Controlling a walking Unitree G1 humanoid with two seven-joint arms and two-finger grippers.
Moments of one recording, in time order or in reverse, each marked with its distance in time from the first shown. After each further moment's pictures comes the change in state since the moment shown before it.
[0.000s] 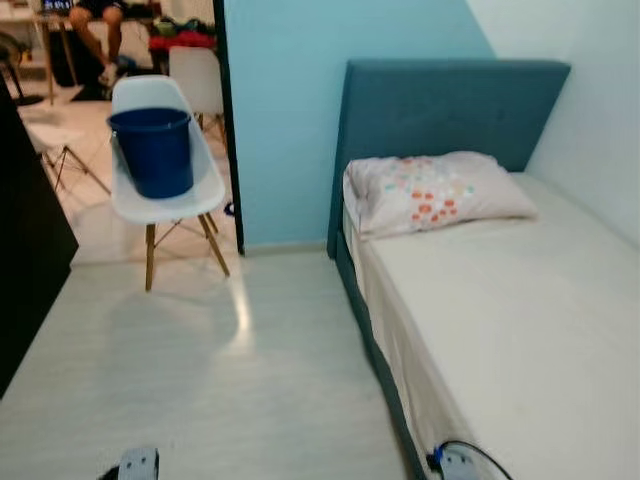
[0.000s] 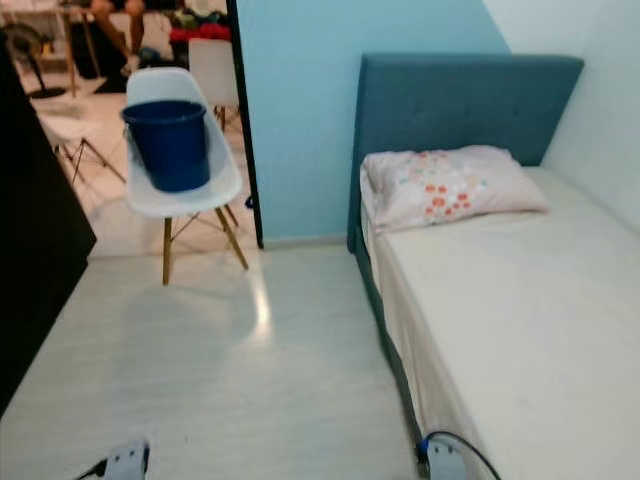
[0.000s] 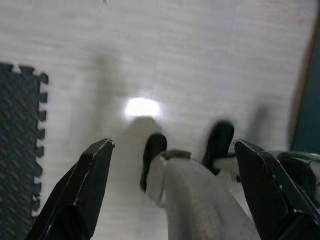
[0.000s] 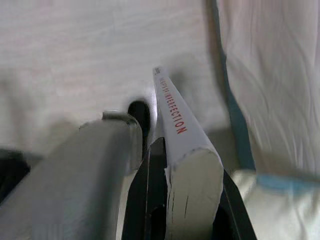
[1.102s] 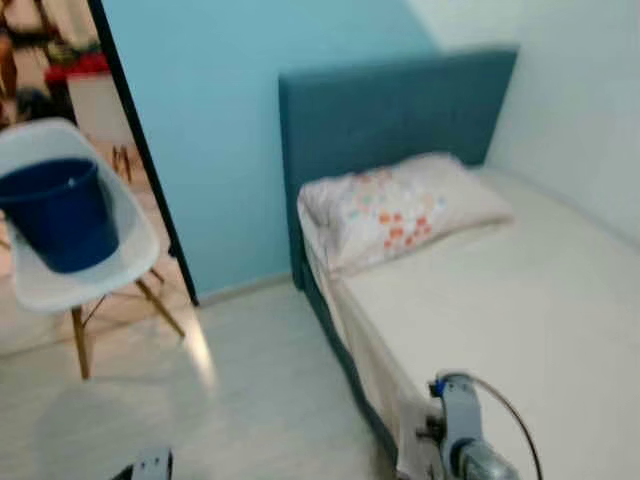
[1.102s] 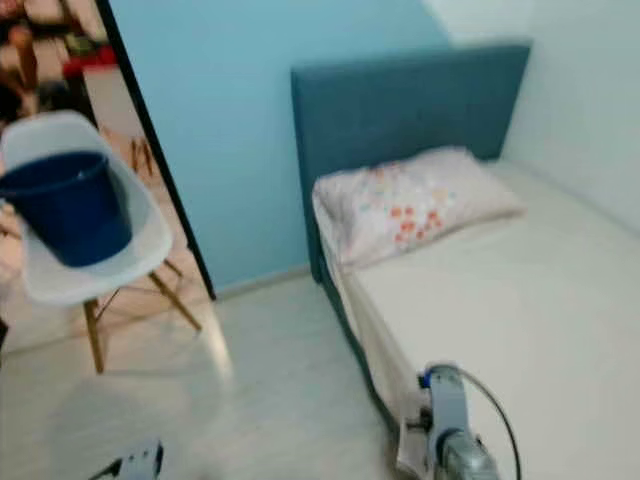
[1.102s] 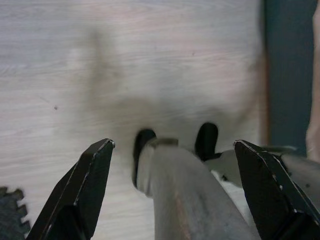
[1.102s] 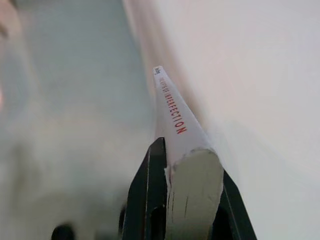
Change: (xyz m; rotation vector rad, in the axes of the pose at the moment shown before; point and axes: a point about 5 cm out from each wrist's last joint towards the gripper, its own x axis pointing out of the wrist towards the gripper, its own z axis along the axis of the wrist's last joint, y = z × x) left arm 0.001 -0.009 -0.003 0.015 0.006 -0.052; right arm -0.005 -0.005 0.113 -0.039 -0.409 0.024
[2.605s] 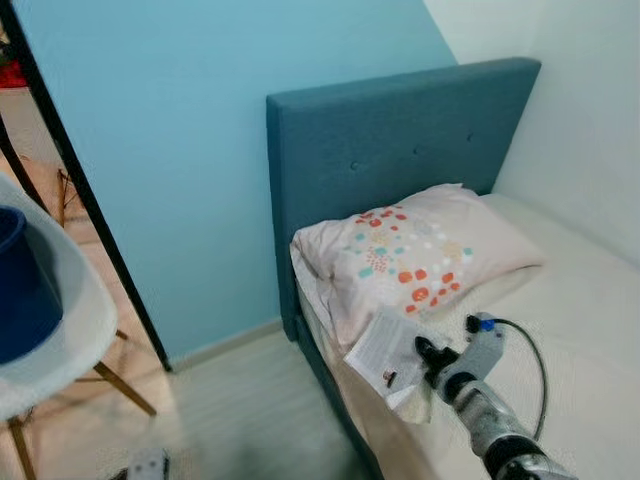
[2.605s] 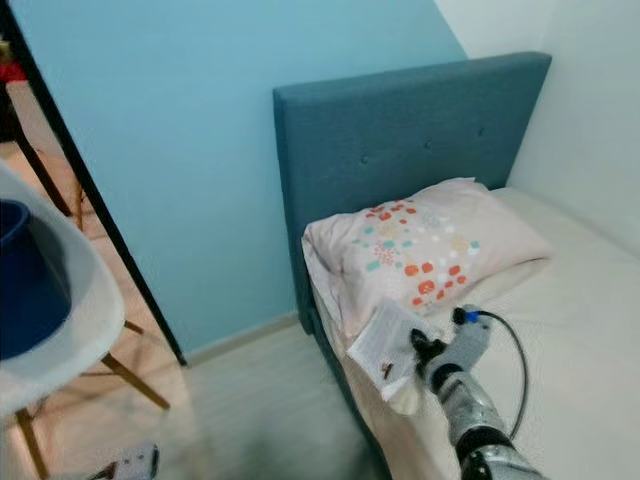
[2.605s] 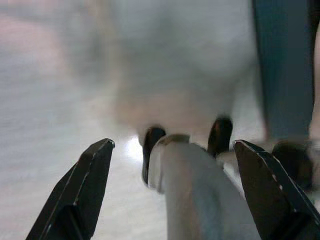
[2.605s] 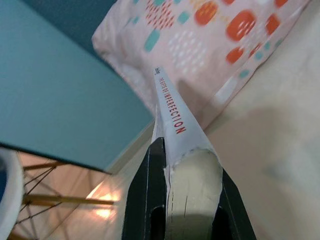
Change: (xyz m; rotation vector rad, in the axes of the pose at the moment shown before) left arm 0.001 0.001 0.008 0.010 -0.027 0.012; right arm 0.009 -0.010 0.055 0.551 -0.218 0.118
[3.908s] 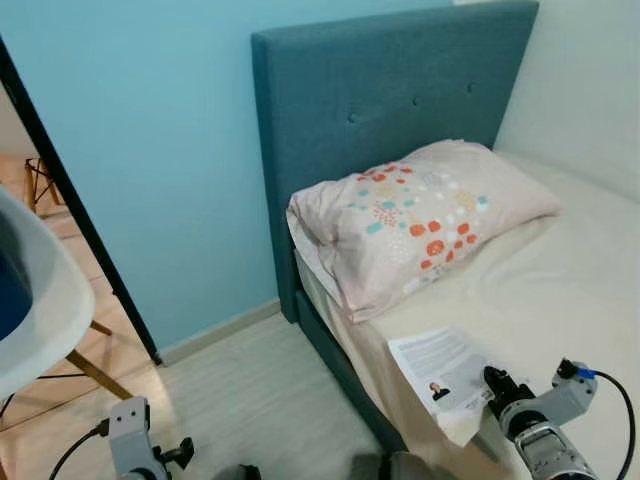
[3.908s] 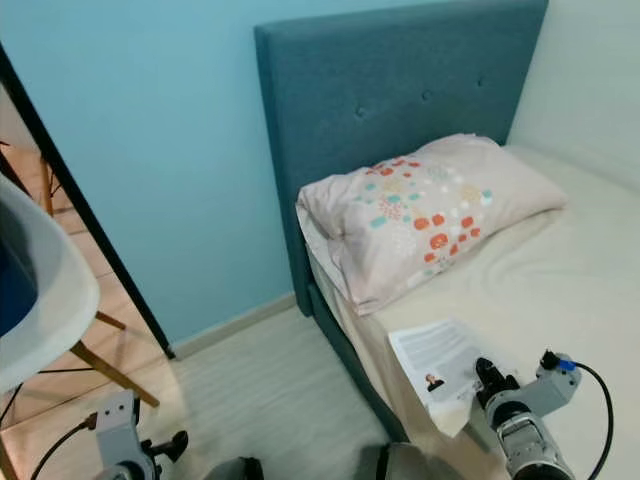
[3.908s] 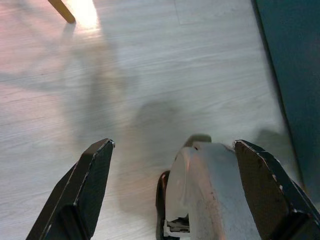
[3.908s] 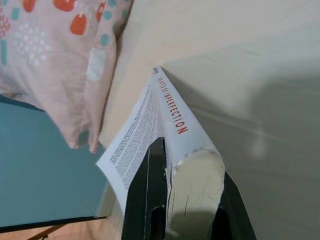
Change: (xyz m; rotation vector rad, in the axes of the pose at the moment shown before) left arm 0.000 0.013 0.048 -0.052 -0.195 0.013; right arm -0.037 -0.066 0.006 0.273 -0.057 -0.189
